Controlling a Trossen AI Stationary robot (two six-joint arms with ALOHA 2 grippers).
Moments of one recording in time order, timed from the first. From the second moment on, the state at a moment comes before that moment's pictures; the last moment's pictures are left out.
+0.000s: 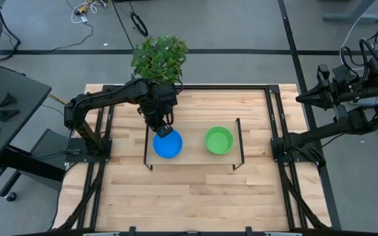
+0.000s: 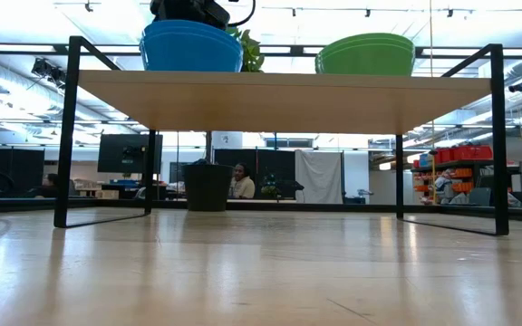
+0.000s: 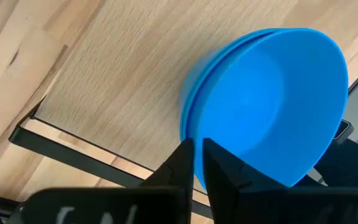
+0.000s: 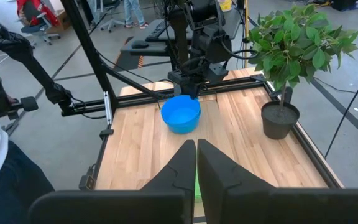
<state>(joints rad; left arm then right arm) 0.22 1.70 1.76 -1.49 0.26 -0.46 0.00 1.03 2.15 -1.49 -0.04 0.15</state>
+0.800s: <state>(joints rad) 0.22 1.70 1.76 -1.49 0.26 -0.43 0.00 1.03 2.15 -1.49 -0.04 0.15</state>
